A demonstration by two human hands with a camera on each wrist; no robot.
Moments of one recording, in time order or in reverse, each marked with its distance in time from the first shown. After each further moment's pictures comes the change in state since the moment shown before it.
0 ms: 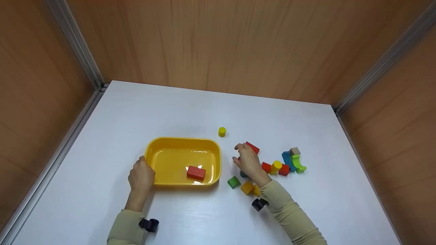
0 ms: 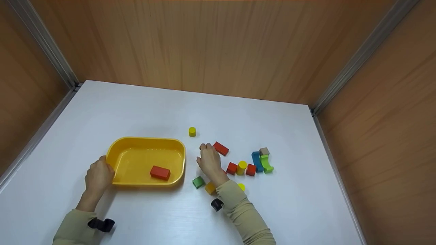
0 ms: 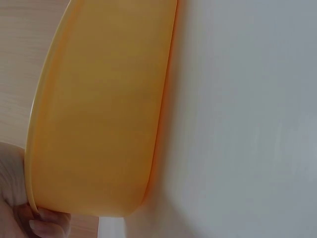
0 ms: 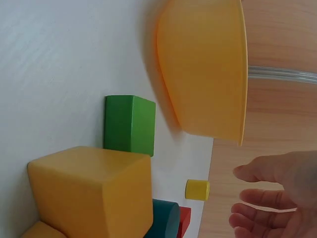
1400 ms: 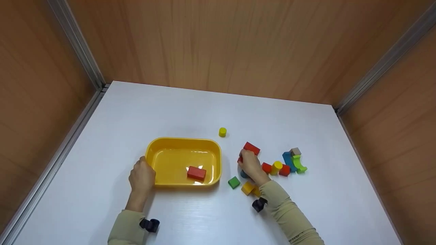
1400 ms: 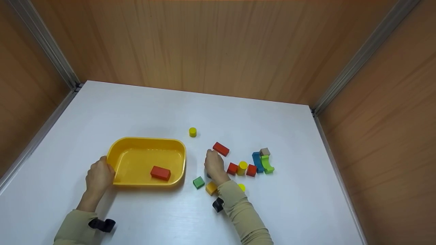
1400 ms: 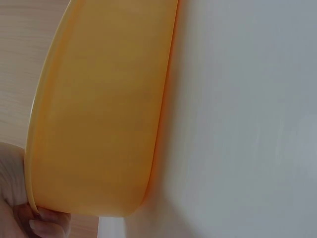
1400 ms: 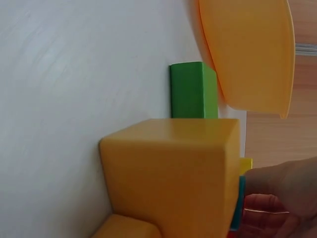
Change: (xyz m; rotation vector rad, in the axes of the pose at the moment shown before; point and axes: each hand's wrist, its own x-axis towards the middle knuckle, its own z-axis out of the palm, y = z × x) left_hand 0.002 -0.001 0.002 0.008 0.004 -0.016; right_hand 0.011 0.024 0.018 0.089 -0.137 0.223
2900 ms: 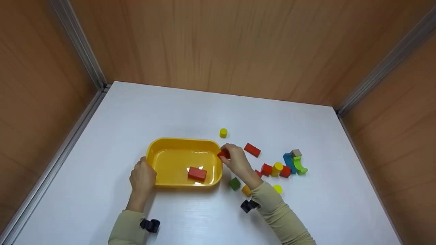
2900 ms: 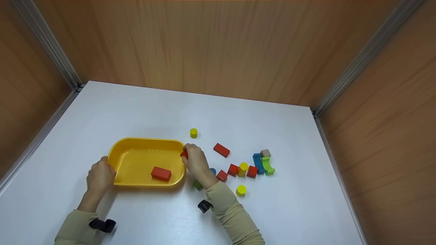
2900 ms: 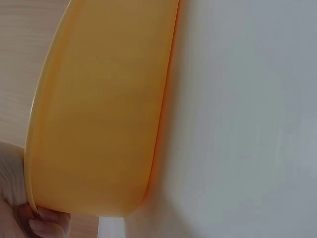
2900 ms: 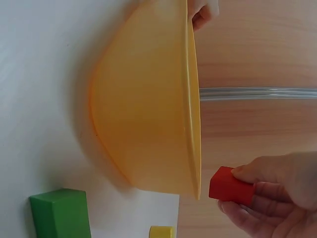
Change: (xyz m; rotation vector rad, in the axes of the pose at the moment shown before) left_hand -0.001 0.002 0.001 -0.001 0.009 -0.022; right_hand -0.029 -0.065 -0.012 0.104 0.079 -0.370
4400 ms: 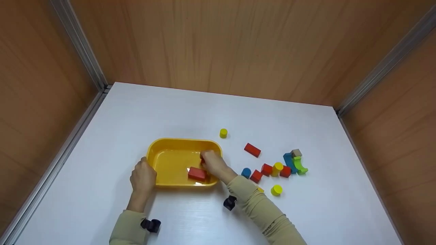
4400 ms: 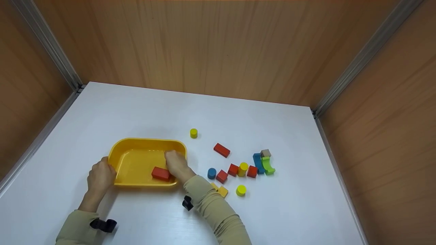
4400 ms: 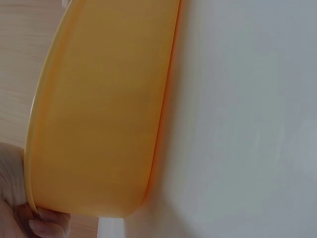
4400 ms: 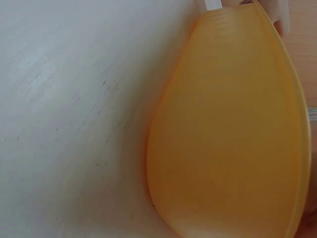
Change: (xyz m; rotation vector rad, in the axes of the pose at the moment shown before) left_hand 0.001 -0.002 0.000 -0.002 -0.011 0.022; right_hand 0.036 -0.014 0.065 -0.241 -0.196 -0.076
